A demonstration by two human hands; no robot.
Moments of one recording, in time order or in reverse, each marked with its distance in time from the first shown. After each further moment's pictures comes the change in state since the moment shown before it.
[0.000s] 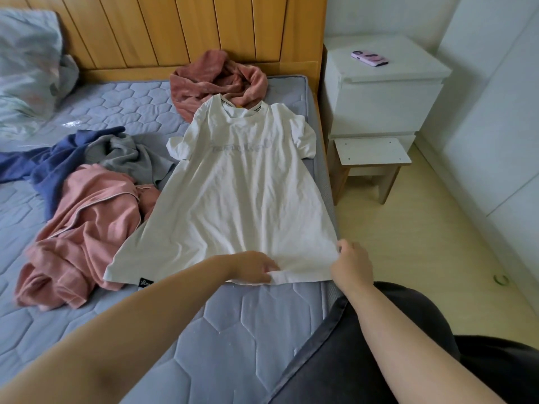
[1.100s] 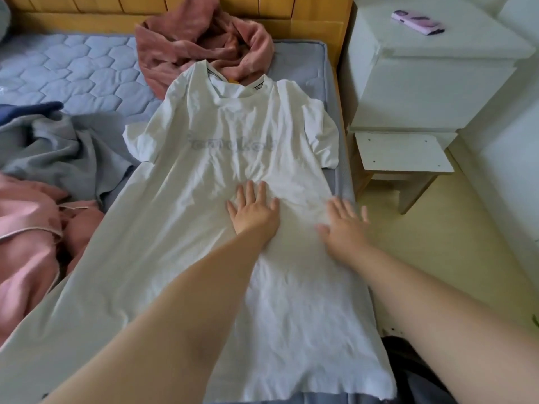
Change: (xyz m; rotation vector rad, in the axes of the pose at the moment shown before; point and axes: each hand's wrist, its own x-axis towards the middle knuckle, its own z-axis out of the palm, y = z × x) left_hand 0.212 -0.064 -0.099 -0.169 0.649 -0.465; right_hand 0.229 -0.053 0.041 -0.512 -0.127 -0.346
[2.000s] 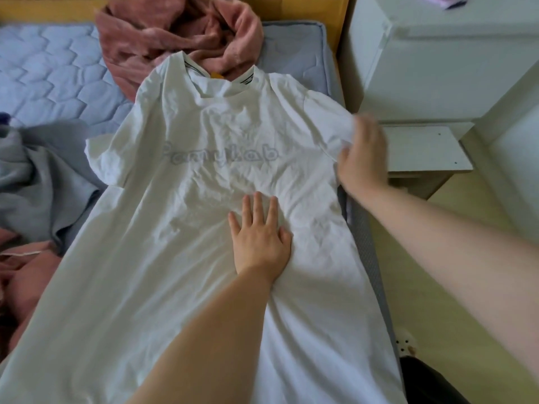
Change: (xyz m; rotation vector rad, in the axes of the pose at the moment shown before) left_hand 0.013 0.007 0.020 0.188 0.160 0.193; right_hand 0.133 0.011 -0.070 0.353 0.725 0.012
